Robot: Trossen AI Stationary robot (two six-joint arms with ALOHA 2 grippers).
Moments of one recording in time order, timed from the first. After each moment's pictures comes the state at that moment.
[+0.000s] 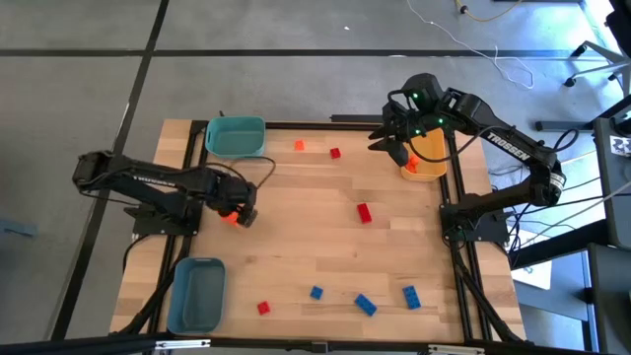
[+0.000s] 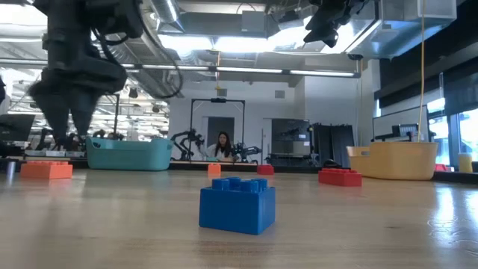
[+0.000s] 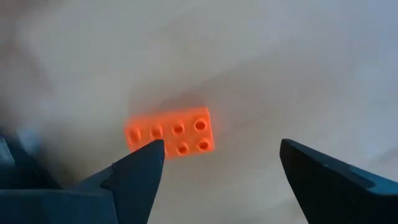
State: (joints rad) left arm 0.02 1.14 0.70 -0.92 -0.02 -1.17; right arm -0.58 1.31 1.44 -0.91 -0.48 -0.16
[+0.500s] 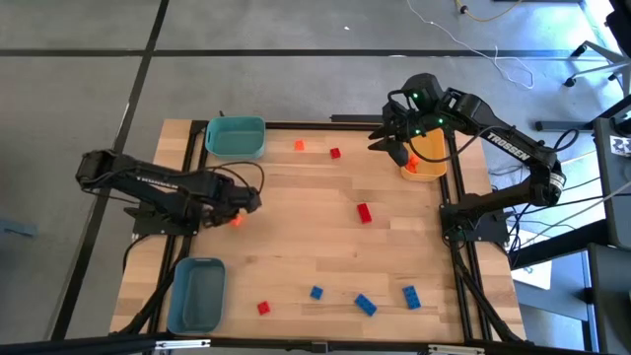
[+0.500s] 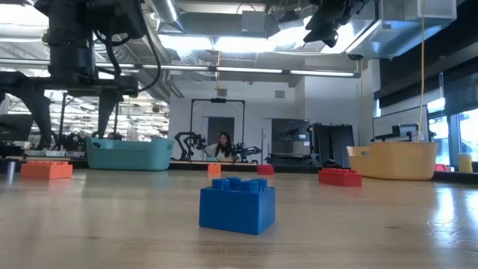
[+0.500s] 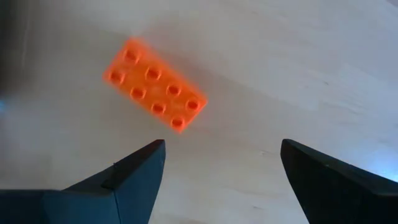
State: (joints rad) left arm -0.04 1.18 0.70 -0.88 -0.05 -2.08; right arm -0.58 1.31 1.44 -0.91 -0.48 -0.16
